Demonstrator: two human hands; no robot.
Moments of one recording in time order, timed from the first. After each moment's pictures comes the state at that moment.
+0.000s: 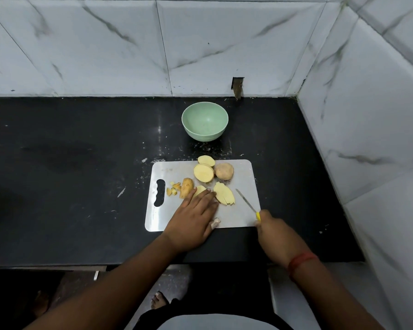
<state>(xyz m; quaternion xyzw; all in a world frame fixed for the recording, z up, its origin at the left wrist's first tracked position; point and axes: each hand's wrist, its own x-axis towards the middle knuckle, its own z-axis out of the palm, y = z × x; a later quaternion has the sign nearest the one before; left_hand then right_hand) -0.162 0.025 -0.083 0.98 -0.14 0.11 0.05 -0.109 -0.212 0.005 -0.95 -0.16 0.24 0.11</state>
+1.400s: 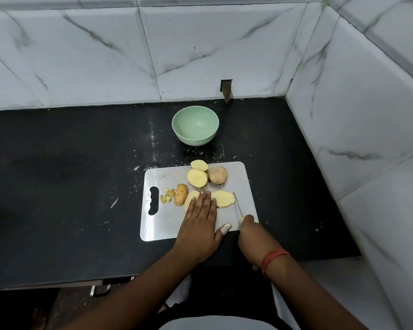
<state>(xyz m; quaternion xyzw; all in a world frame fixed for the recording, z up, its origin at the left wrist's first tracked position) -0.156 -0.015 -0.080 1.00 -0.02 -0.03 0.08 -0.118 -0.170 -0.006 -0.94 -0.06 0.32 0.10</state>
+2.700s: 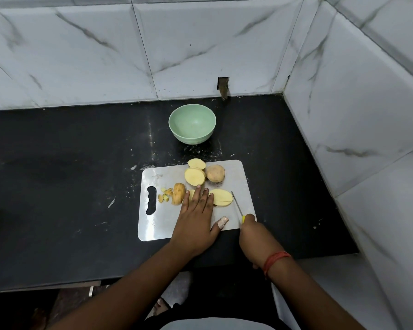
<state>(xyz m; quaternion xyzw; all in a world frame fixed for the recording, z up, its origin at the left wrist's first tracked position) -0.148 -0.007 -0.074 1.00 -0.02 -0.02 0.08 -0.119 -0.178 -0.017 -0.95 -0.06 0.29 0.11</state>
